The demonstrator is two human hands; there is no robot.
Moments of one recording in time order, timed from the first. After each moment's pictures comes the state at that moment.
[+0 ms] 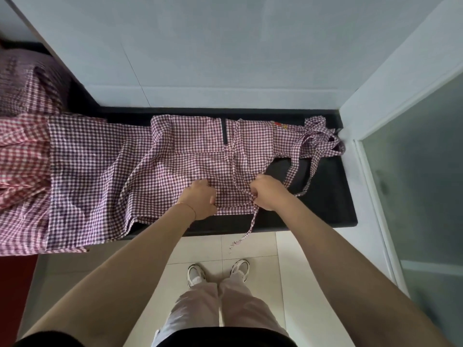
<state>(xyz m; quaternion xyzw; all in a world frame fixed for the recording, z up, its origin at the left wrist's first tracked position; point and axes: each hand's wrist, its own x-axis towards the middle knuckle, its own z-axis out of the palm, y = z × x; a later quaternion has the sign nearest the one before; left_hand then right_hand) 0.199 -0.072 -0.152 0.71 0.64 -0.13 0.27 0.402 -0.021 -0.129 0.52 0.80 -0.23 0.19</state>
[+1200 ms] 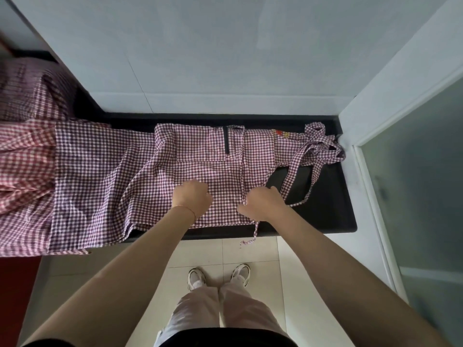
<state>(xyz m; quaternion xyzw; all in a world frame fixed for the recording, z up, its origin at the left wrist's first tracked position) 0.202 -0.065 -0.130 0.62 0.74 -0.11 0.22 0.391 -0.034 -0.127 0.53 0.79 -0.25 0.20</state>
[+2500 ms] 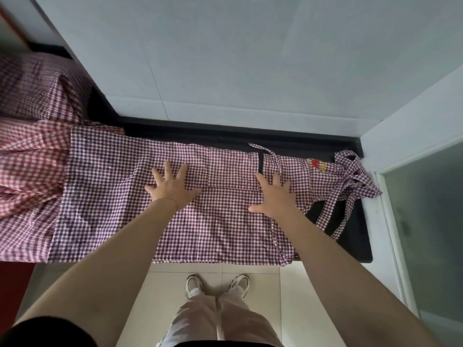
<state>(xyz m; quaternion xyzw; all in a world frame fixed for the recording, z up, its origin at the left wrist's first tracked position) 0.112 -0.026 -0.169 0.51 0.81 -0.11 0.28 0.373 0.029 -0.147 0.61 0.72 -0.24 0.23</state>
